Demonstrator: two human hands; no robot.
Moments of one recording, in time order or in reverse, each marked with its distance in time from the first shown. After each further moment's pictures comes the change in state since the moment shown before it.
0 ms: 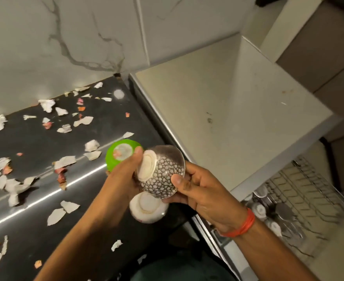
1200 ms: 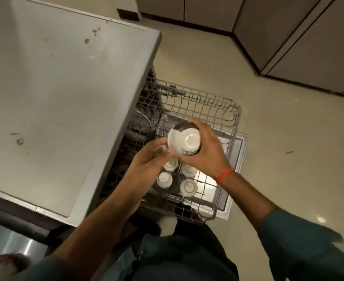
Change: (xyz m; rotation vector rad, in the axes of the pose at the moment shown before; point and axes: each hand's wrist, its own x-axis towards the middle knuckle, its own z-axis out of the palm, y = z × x) left_hand 0.070 -0.185 0.398 0.827 -0.413 -0.224; right_hand -0.220 0.112 -0.389 -0.633 1.030 -0.181
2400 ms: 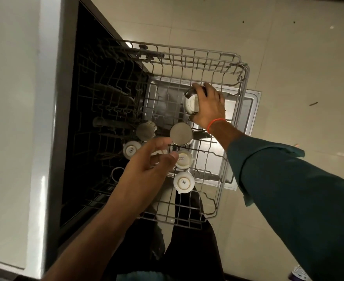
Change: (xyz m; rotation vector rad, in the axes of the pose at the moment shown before) left_hand 0.112 -0.024 0.060 0.274 -0.065 -0.217; right_hand 0.118 0.230 0.051 -0.507 -0.149 0.334
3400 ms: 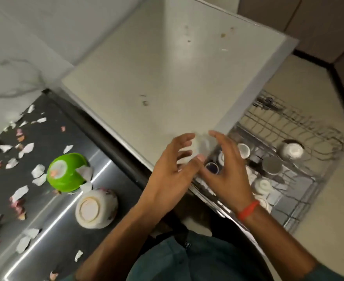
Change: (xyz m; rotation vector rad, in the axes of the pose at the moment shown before) left_hand -0.209 -0.159 -0.182 -0.344 0.455 0.424; right_hand -0.302 -0.340 -0.047 0.580 0.028 -0.555
